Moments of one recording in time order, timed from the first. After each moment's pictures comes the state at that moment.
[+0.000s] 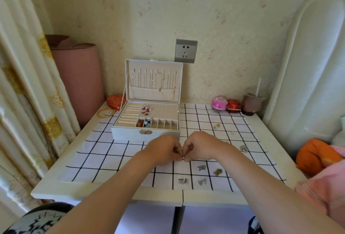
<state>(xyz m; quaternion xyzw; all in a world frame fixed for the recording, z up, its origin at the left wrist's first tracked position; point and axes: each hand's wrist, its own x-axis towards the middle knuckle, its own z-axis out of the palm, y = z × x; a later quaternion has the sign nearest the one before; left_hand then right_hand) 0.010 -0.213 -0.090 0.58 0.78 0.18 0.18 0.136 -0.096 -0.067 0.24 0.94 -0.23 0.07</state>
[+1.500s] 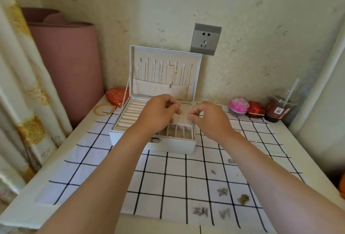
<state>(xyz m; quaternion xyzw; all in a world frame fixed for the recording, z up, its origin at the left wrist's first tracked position) -0.078 -0.170 -0.049 0.42 0.74 0.50 0.16 0.050 -0.033 -0.072 0.28 0.91 -0.21 -0.24</state>
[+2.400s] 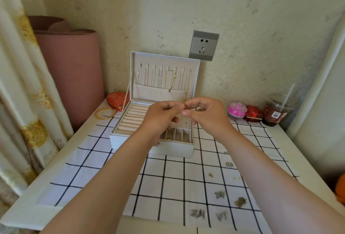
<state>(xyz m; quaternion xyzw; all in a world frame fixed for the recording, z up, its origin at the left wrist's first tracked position) -0.054 -0.177 -0.036 0.27 0.65 0.65 0.30 0.054 -0.052 -0.039 0.20 0.79 -0.48 -0.31</state>
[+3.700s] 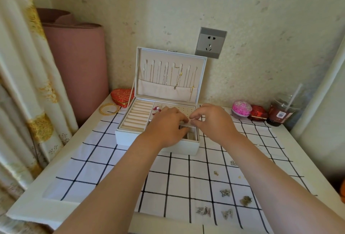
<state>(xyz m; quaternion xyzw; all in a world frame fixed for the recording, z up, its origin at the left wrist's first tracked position) -0.070 -0.174 -0.075 0.56 0.79 0.23 0.02 0.053 -0.041 -0.066 0.22 0.93 -0.17 -0.23</state>
